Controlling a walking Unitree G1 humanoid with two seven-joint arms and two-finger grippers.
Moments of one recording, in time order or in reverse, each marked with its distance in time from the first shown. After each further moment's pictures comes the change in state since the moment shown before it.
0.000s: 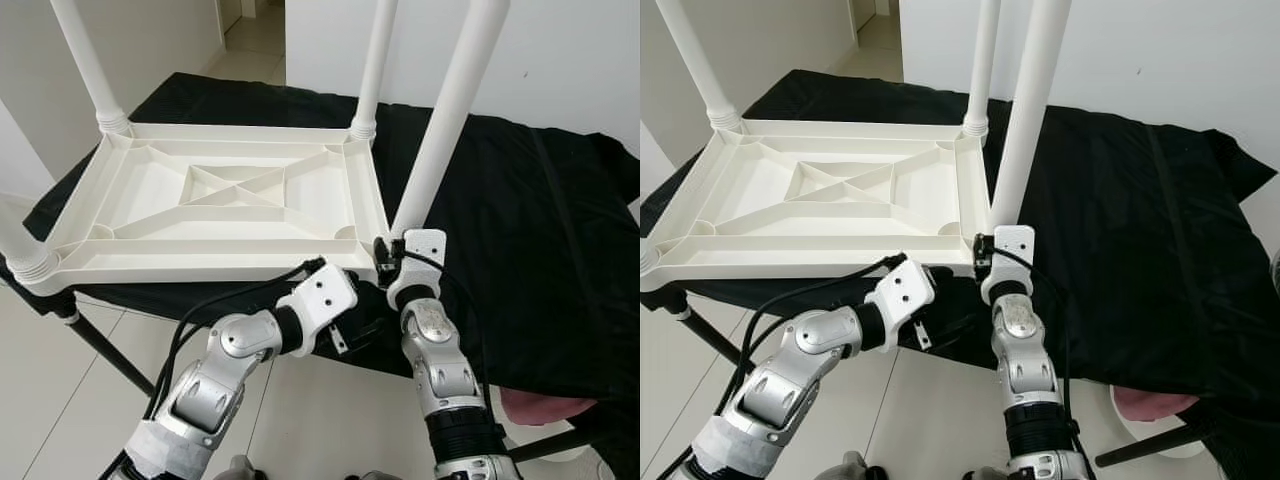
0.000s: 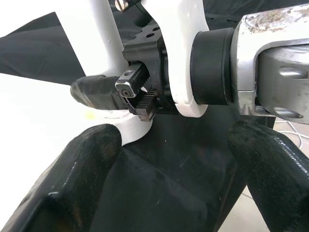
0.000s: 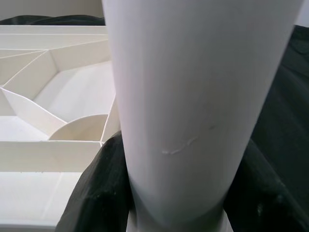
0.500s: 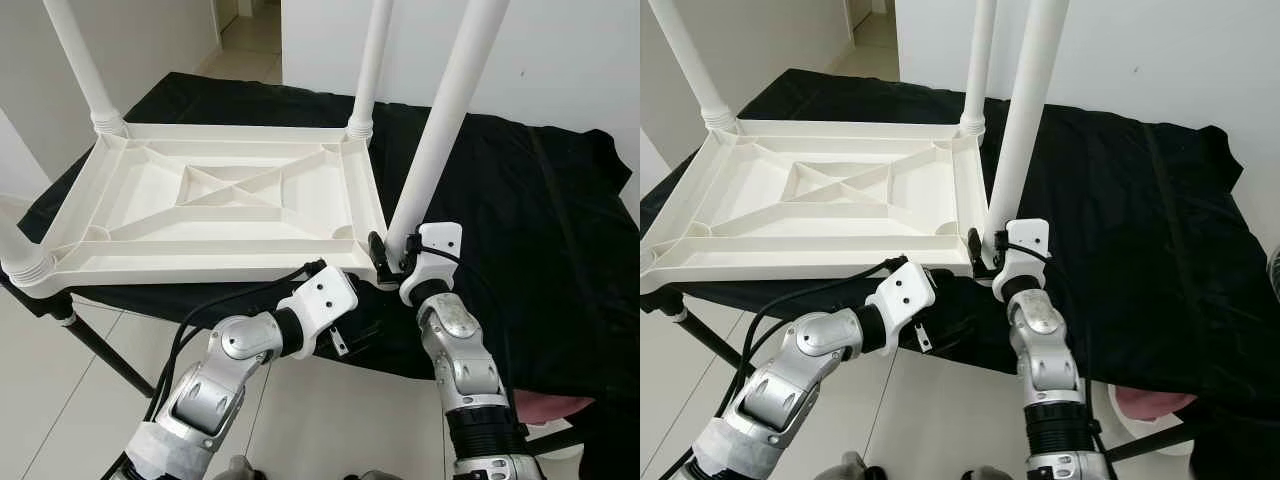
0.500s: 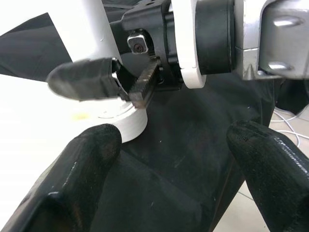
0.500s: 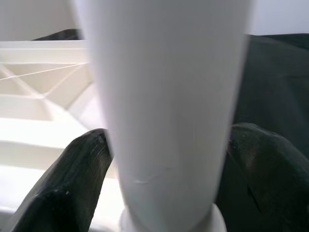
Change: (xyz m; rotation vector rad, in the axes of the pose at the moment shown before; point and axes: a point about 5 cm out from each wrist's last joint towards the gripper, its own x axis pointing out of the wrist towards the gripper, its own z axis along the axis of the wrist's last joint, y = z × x) left arm 0.000 -0.001 -0.001 -0.005 0.003 -0.002; right arm 0.003 -0.014 0.011 0.031 -0.033 0.233
